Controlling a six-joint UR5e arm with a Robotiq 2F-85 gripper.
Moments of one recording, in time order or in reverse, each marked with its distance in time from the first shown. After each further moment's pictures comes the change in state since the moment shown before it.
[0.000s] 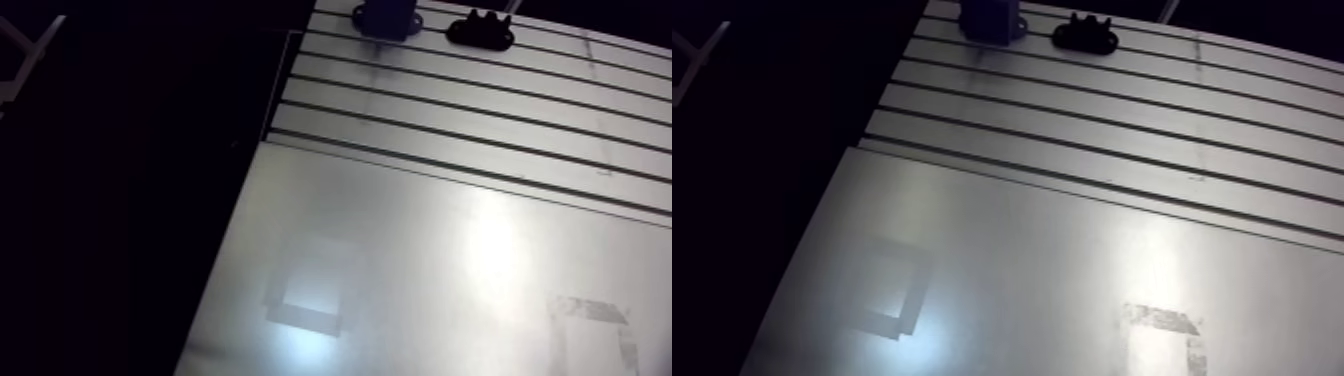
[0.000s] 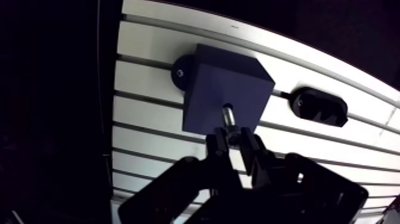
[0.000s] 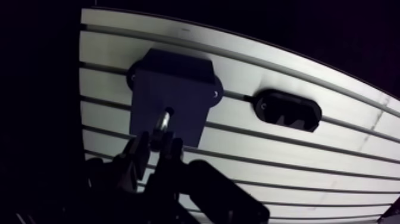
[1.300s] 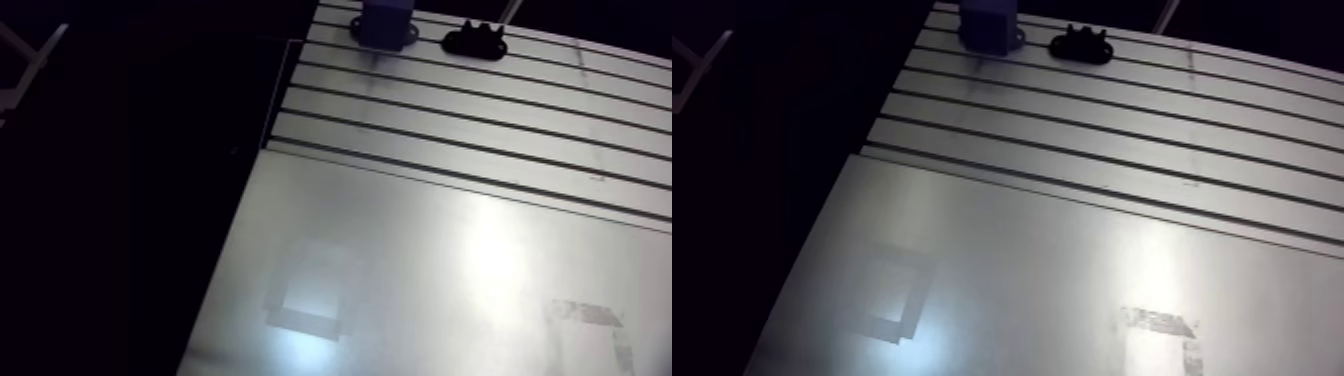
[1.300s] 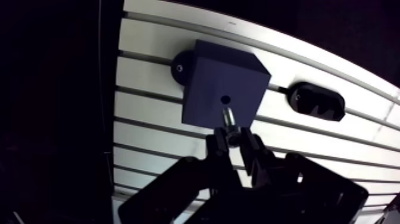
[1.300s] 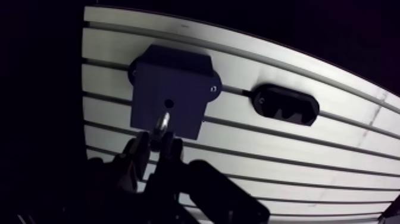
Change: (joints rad) arm -0.003 -0.023 0.015 -0.002 0.004 0.001
